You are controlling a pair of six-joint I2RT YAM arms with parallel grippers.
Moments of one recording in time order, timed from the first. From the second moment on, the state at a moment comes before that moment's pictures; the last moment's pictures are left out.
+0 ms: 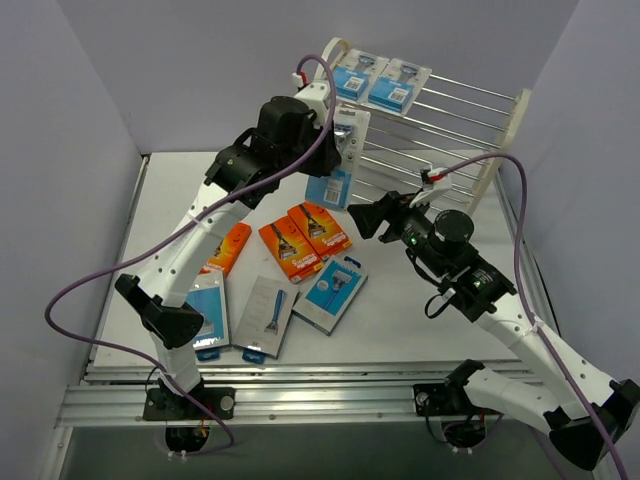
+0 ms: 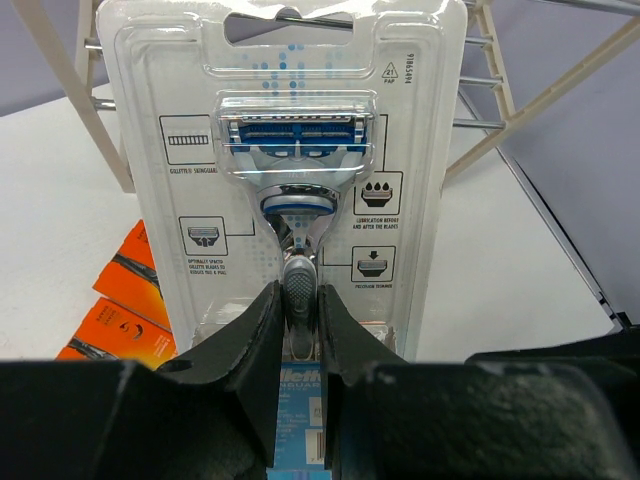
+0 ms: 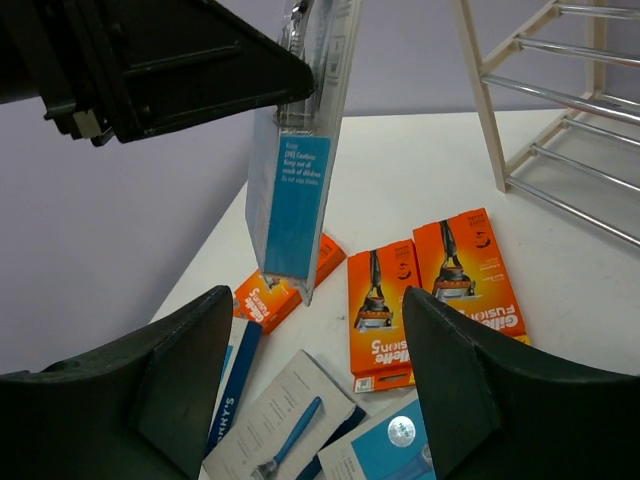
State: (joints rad) left arm -0.72 1.84 2.27 -0.81 -0.06 -0.31; right arm 0.64 0.95 0.94 0.00 0.07 0.48
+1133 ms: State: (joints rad) left arm -0.74 1.81 2.24 -0.80 -0.01 -0.34; right arm 0.55 1.07 0.94 0.14 -0.21 0.61
